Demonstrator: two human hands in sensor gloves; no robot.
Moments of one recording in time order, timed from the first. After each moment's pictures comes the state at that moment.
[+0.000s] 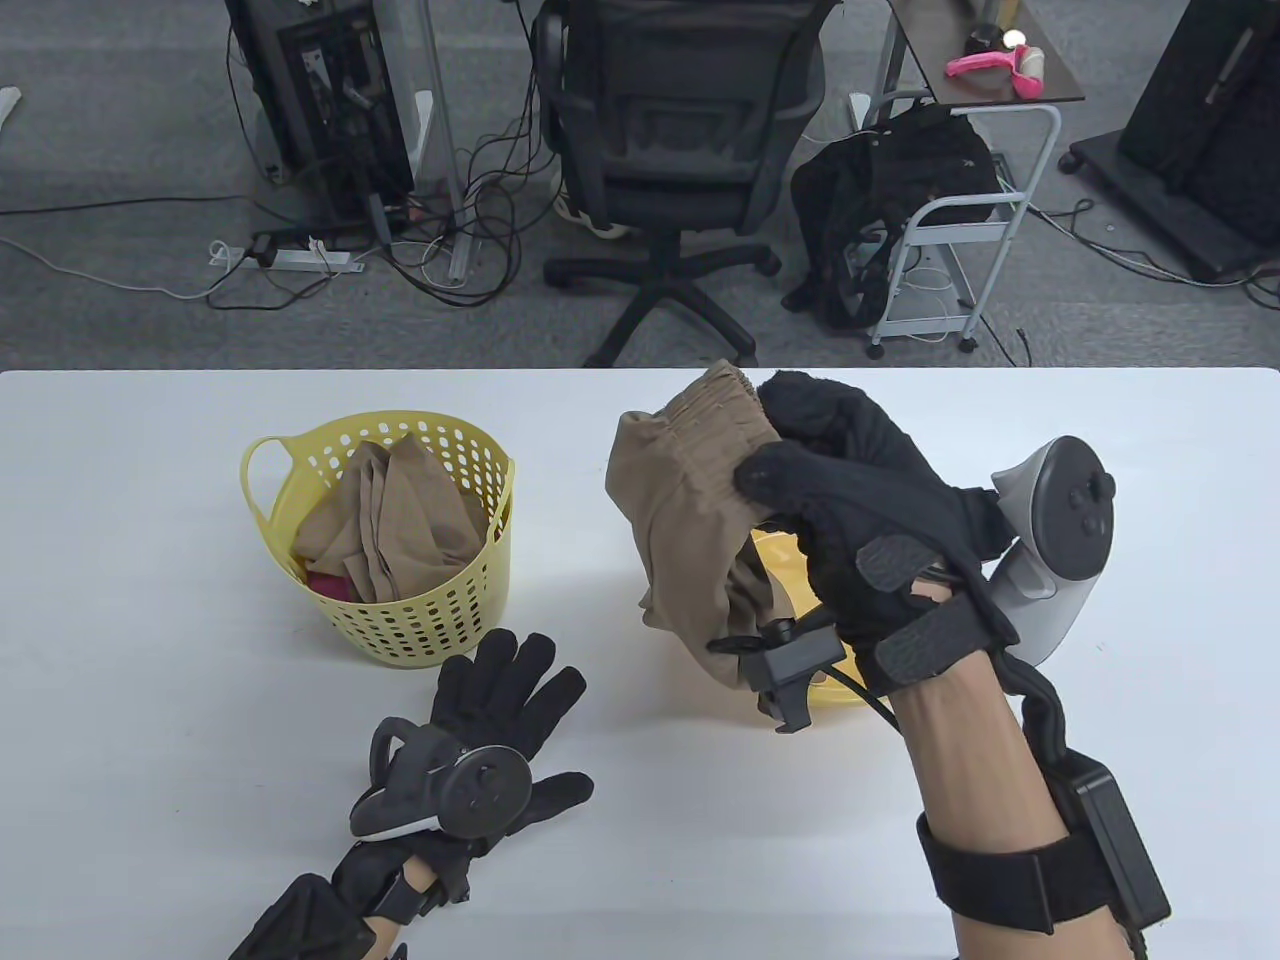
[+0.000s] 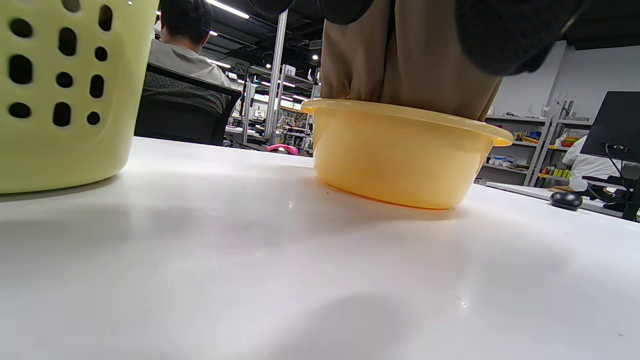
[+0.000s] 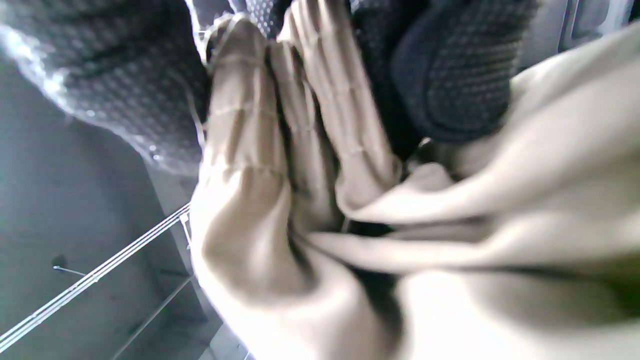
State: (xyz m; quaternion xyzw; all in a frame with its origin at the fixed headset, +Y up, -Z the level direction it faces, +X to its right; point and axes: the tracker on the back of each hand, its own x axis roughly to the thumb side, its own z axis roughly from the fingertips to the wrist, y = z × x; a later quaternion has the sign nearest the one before) left_hand -0.172 -0.697 -0.252 0.00 -0.31 0.07 0.95; right_hand 0.124 -0.435 -0.282 0.15 -0.07 0.63 0.76
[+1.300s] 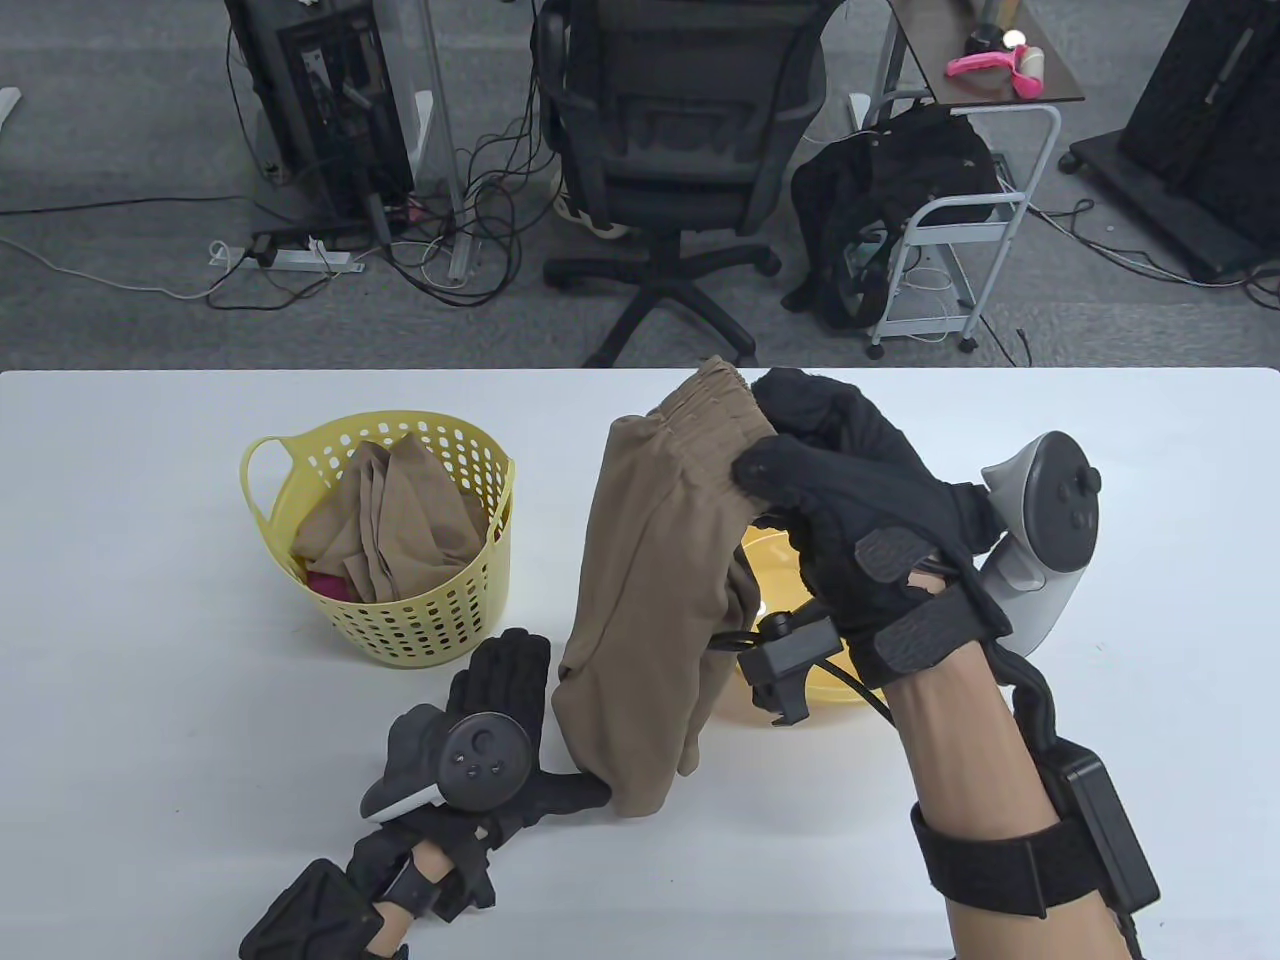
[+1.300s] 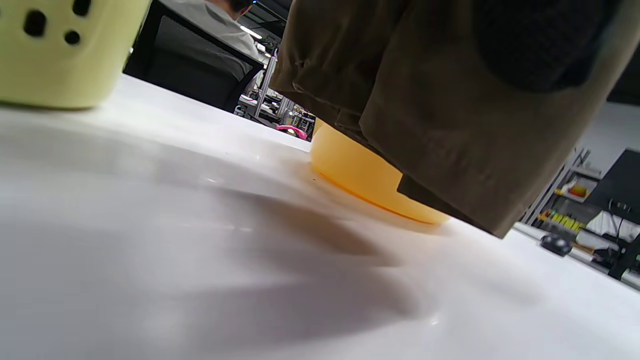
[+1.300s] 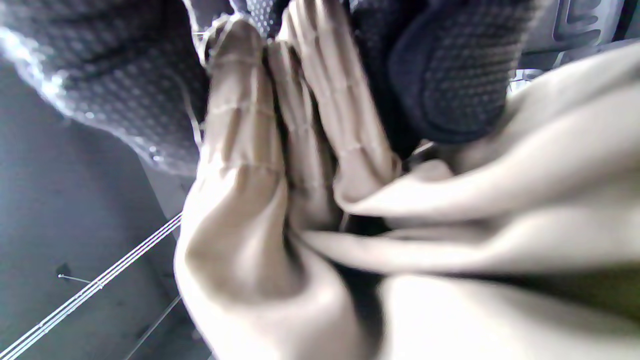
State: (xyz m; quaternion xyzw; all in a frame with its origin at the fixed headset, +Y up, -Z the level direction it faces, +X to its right) left_hand -0.167 -0.708 -0.267 -0.06 -0.28 0.18 0.94; right_hand 0.123 -0.442 -0.289 0.15 -0.06 0.61 0.77
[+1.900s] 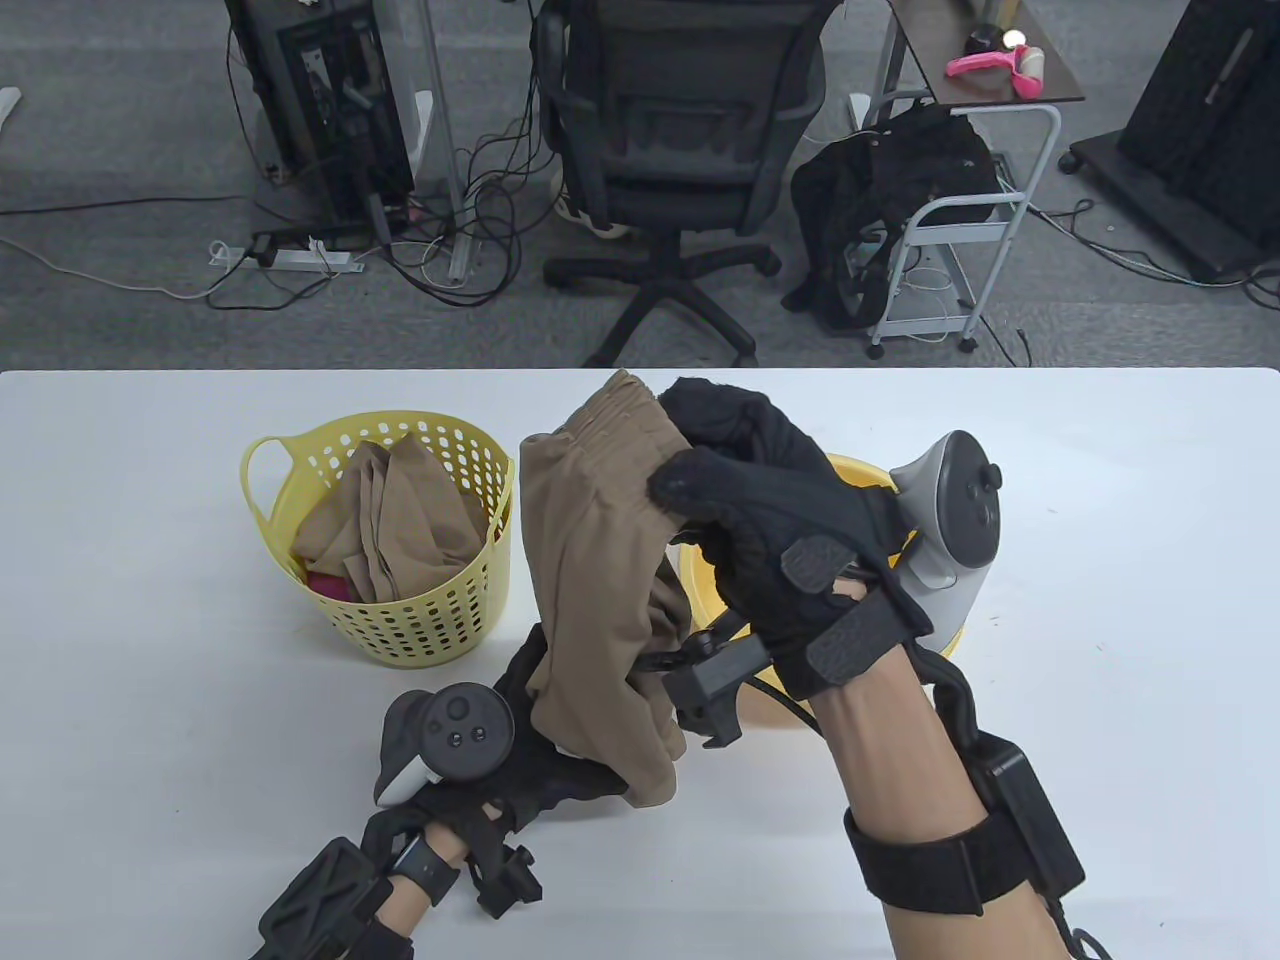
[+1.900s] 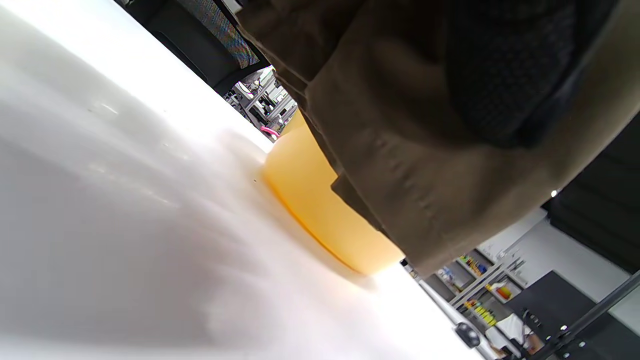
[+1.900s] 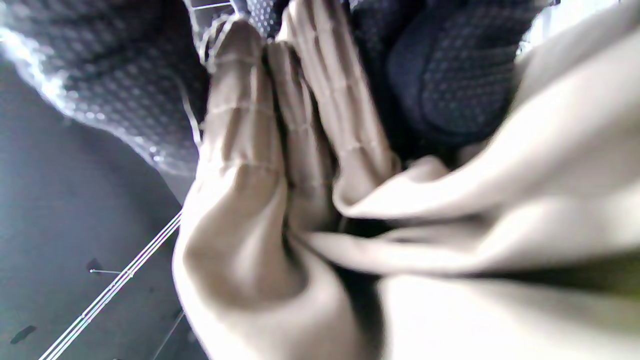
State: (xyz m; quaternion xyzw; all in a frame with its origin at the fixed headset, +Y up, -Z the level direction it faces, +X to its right) left_hand -0.165 -0.719 -0.279 -0.07 -0.27 0.37 0.89; right_hand 0.072 -0.443 -0.288 0.19 -0.01 0.56 0.80
